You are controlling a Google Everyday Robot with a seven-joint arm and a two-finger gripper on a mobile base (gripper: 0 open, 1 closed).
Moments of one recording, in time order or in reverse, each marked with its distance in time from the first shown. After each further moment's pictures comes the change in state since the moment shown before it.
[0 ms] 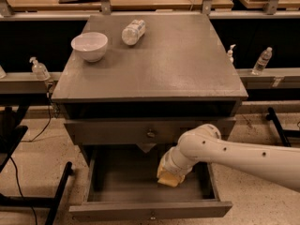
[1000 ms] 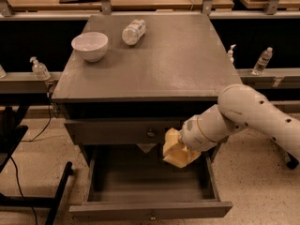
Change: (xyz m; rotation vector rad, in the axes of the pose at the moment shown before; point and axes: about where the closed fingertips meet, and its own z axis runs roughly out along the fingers) arm -0.007 -0.052 -0.176 0.263 -0.065 -0.031
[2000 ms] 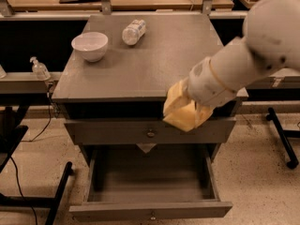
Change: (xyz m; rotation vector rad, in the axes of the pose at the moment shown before) arm -0.005 -0.116 -0.149 -0.022 0.111 -0.003
